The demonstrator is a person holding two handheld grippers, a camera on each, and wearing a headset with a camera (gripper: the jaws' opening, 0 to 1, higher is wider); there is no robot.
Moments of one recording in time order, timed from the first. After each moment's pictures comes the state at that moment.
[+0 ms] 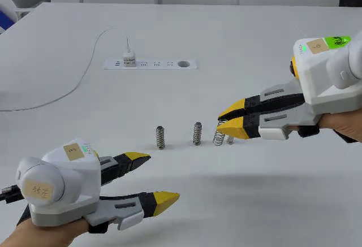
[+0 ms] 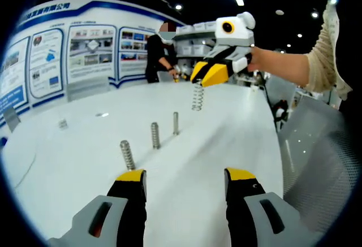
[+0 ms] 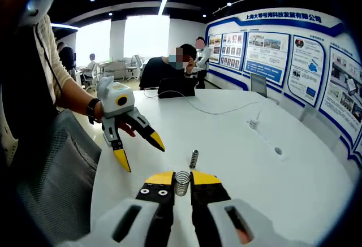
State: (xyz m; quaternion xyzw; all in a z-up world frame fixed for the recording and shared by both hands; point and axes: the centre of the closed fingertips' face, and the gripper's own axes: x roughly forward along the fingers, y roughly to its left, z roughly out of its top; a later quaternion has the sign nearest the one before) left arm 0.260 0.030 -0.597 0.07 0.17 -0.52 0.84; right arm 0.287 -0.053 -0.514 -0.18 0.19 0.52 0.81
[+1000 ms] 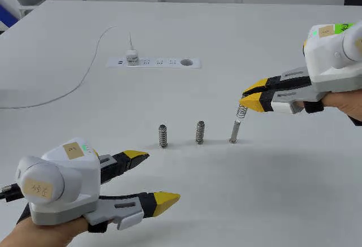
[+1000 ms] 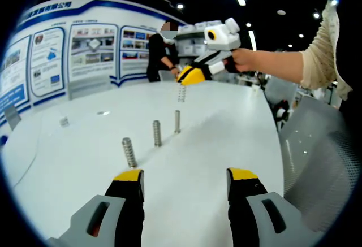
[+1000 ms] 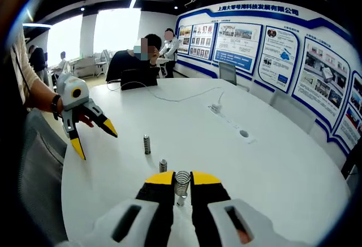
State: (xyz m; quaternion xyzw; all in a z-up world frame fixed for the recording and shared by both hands) left arm 0.260 0.034 -0.600 0.07 0.17 -0.51 0.84; right arm 0.352 -0.107 -0.532 -0.19 0.22 0.42 0.86
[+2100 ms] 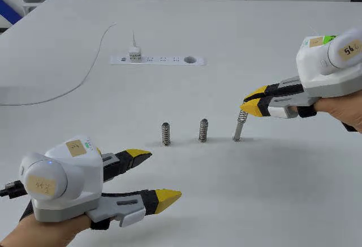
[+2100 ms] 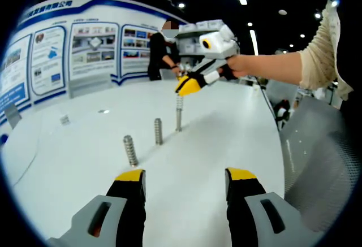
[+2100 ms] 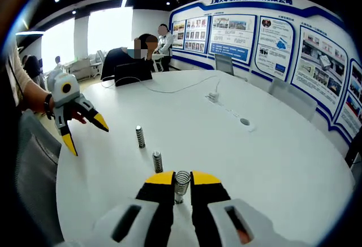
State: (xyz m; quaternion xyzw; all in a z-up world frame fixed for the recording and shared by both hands) left arm 0.261 0.037 -0.602 0.07 0.17 -0.51 0.84; right arm 0.361 -0.109 -0.559 -0.17 0.24 0.41 0.87
